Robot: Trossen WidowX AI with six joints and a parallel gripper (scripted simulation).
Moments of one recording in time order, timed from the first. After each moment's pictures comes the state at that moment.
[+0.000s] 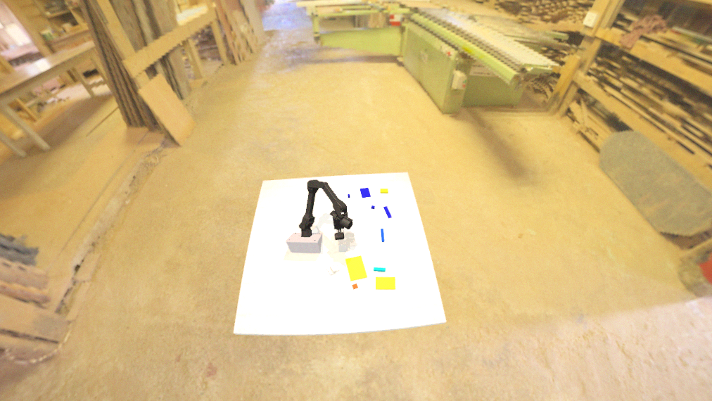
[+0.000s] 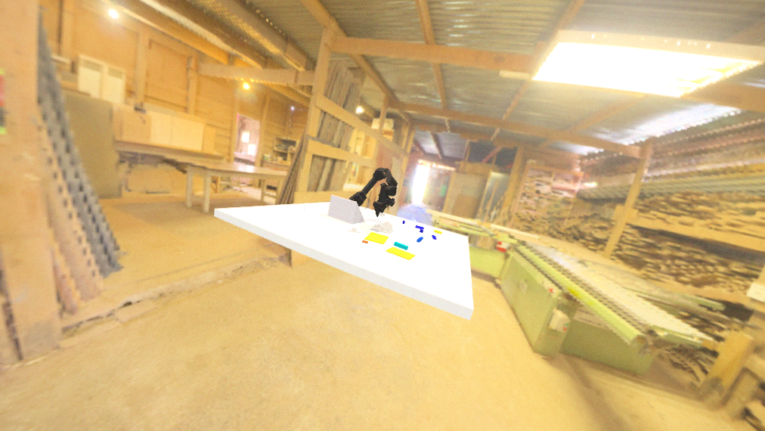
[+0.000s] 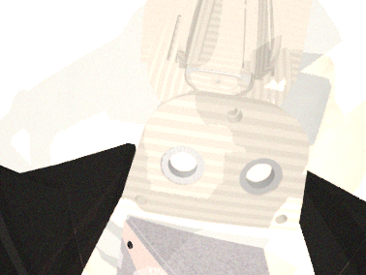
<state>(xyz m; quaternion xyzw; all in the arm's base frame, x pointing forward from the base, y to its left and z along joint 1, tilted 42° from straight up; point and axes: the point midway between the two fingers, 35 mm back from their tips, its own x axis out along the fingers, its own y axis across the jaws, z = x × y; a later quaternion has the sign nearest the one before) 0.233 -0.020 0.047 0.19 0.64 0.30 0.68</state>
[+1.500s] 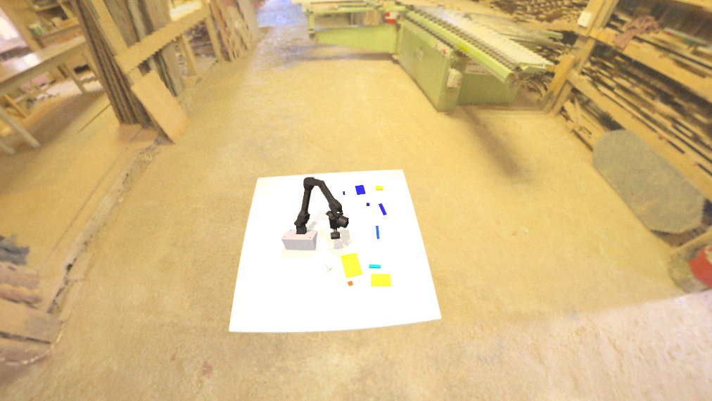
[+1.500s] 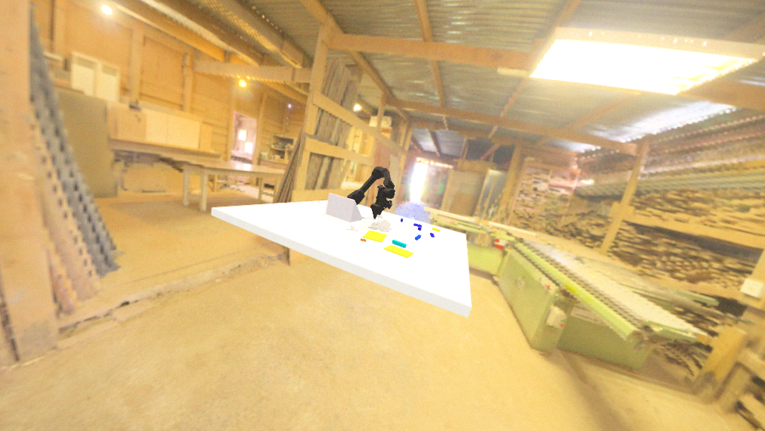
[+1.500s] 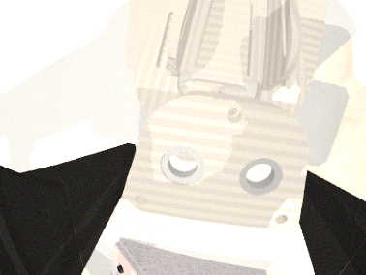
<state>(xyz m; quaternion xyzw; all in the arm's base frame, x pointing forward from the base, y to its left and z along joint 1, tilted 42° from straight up) 0.236 -0.001 0.026 0.19 0.64 0.30 0.68</state>
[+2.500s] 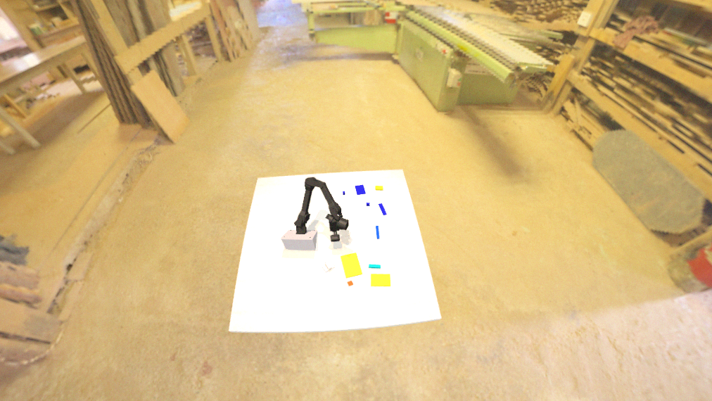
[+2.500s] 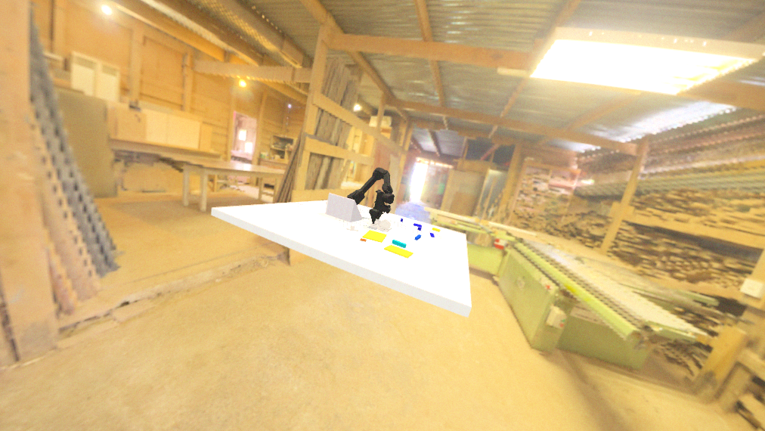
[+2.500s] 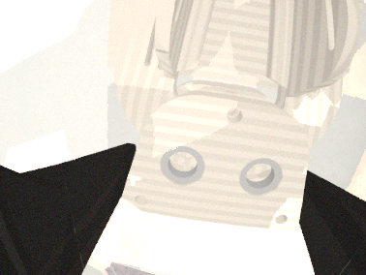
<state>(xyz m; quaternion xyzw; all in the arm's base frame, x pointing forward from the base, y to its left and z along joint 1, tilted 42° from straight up) 0.233 0.022 0.002 0.20 0.64 0.30 0.68</state>
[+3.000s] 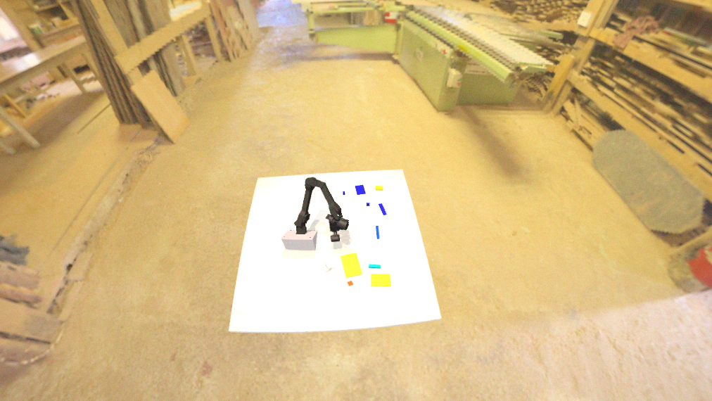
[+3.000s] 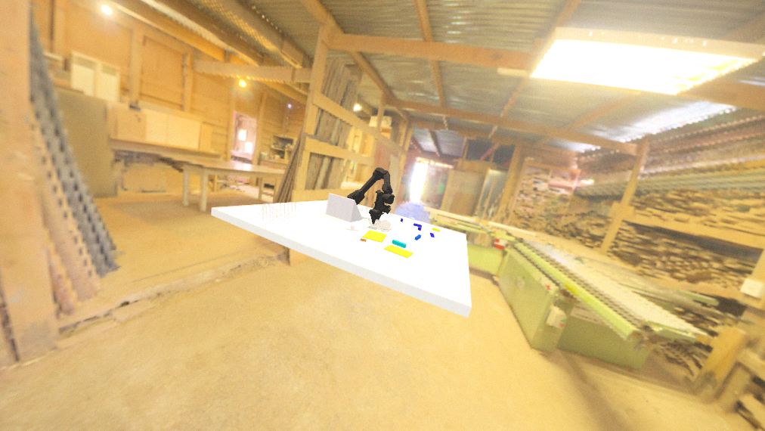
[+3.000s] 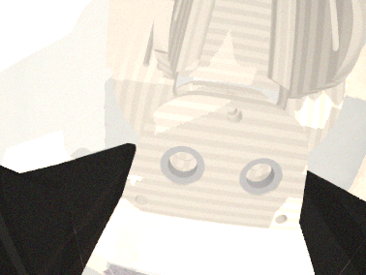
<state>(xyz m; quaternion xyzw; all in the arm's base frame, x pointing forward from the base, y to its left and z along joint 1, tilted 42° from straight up) 0.233 0.023 0.000 0.20 0.64 0.31 0.68</state>
